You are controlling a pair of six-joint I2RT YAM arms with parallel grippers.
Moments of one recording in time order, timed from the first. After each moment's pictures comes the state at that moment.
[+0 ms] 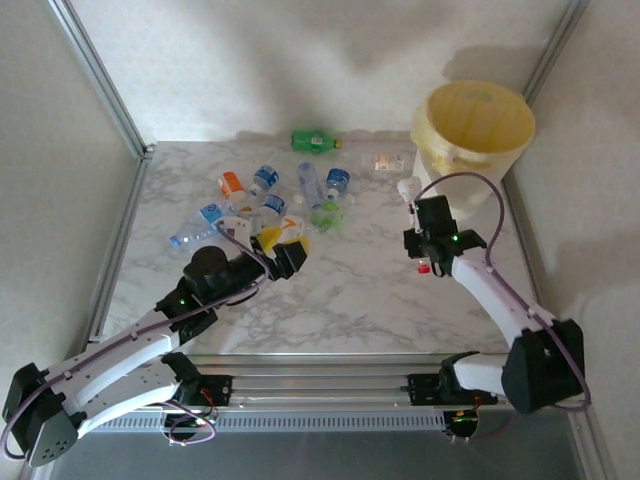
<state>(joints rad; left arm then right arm) -0.72 0.90 0.57 0.30 0.06 -0.61 0.36 1.20 0.90 -0.58 0.14 0.10</state>
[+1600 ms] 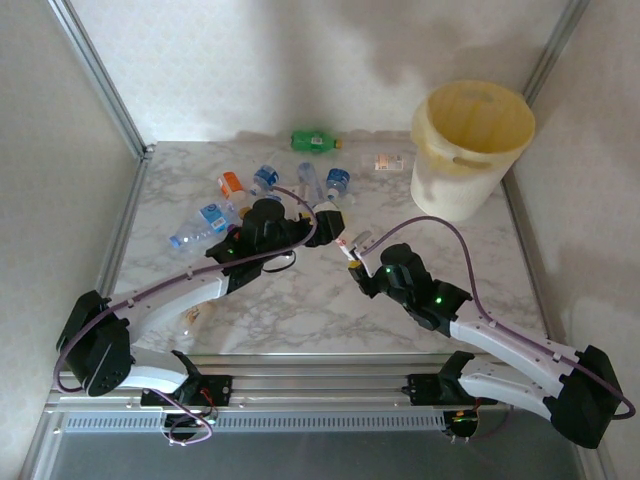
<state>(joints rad) -0.71 1.37 0.95 0.12 0.11 -0.73 0.84 0.98 0.63 -0.18 0.13 -0.10</state>
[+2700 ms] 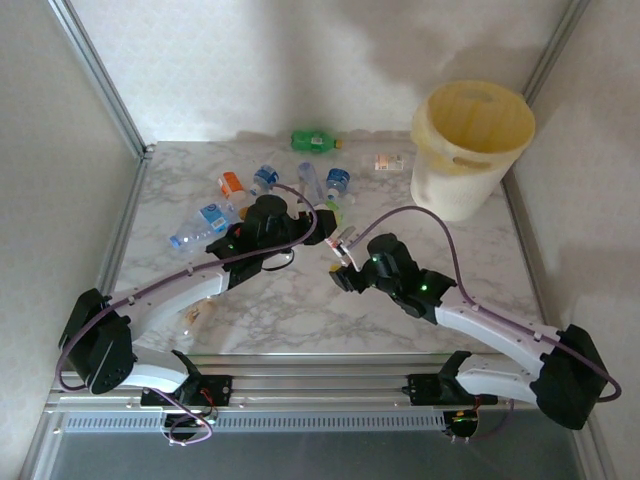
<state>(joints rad) -0.71 1.38 1.00 0.03 0.09 -0.72 0.84 1.13 0.72 -0.15 0.02 -0.08</state>
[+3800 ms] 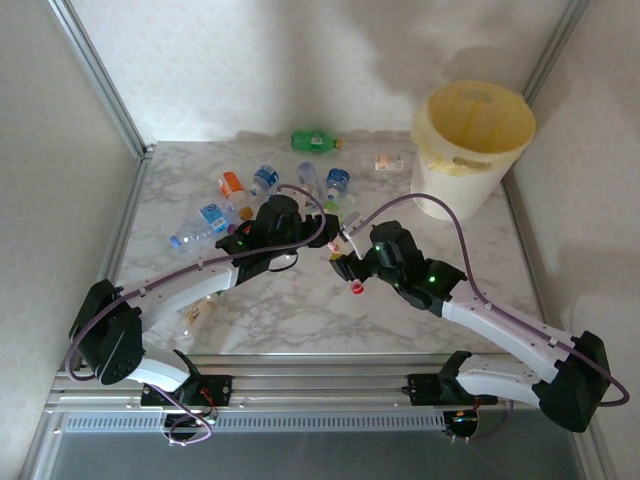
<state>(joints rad) -0.72 1.45 1.04 -0.04 0.04 -0.69 0.85 1.11 0.86 -0.31 0.08 -0.09</state>
